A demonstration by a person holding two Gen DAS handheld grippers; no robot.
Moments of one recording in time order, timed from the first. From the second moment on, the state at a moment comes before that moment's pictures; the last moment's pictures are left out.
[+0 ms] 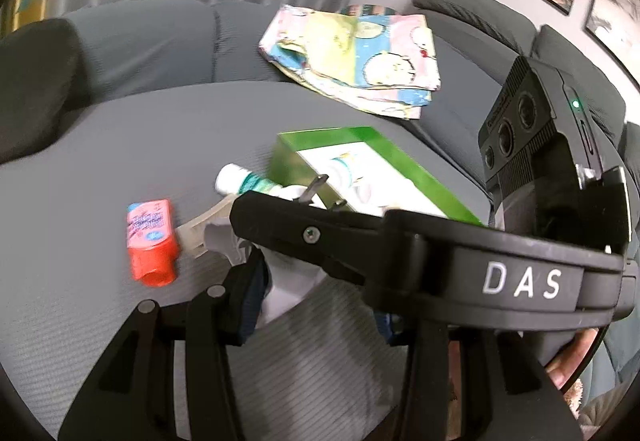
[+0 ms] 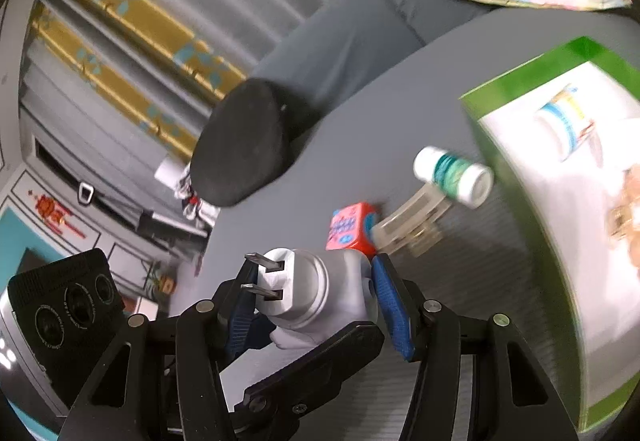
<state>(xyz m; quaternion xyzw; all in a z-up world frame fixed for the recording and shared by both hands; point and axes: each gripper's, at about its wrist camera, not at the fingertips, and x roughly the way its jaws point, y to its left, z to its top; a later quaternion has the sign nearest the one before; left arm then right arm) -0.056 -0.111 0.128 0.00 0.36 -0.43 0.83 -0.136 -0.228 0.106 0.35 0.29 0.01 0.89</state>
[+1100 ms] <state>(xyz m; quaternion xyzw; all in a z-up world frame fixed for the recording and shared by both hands) -0.067 -0.284 0.109 0.07 0.41 -0.54 0.73 -0.208 -0.368 0.084 0.45 0.25 -0.13 0.85</state>
